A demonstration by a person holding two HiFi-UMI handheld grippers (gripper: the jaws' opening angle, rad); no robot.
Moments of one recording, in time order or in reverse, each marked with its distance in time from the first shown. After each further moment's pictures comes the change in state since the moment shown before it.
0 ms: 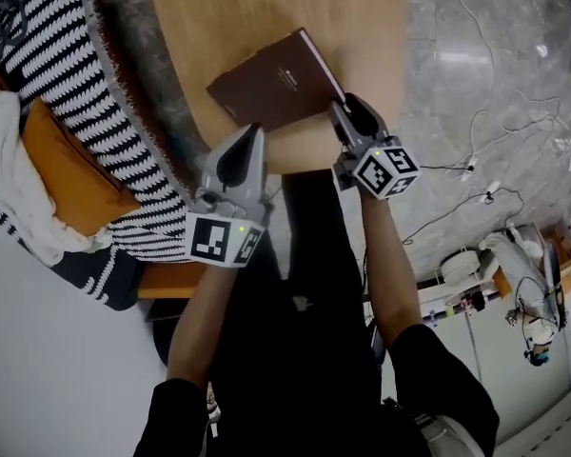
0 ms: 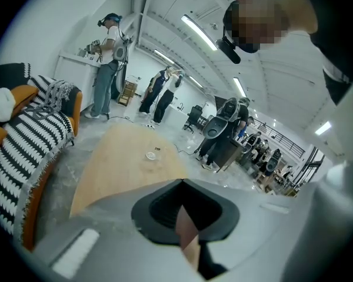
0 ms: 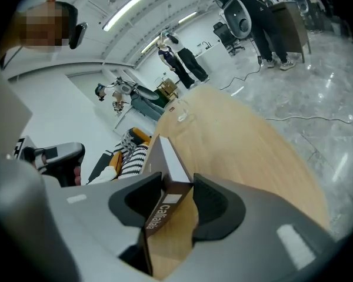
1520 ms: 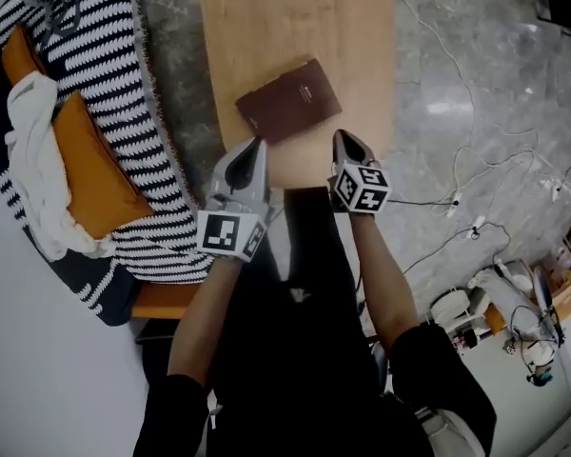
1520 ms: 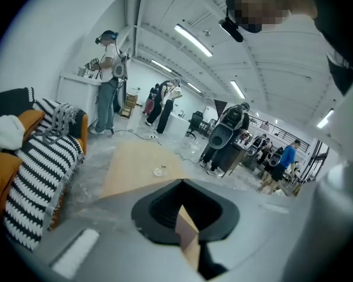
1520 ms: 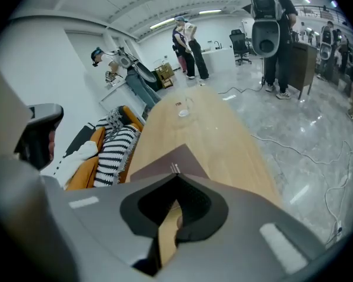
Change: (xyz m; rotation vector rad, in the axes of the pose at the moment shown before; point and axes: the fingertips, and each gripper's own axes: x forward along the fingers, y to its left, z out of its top) left arm -0.074 -0.003 0.060 0.062 -0.045 0.063; right arm -0.038 0.056 -0.009 -0.182 0.140 -0.272
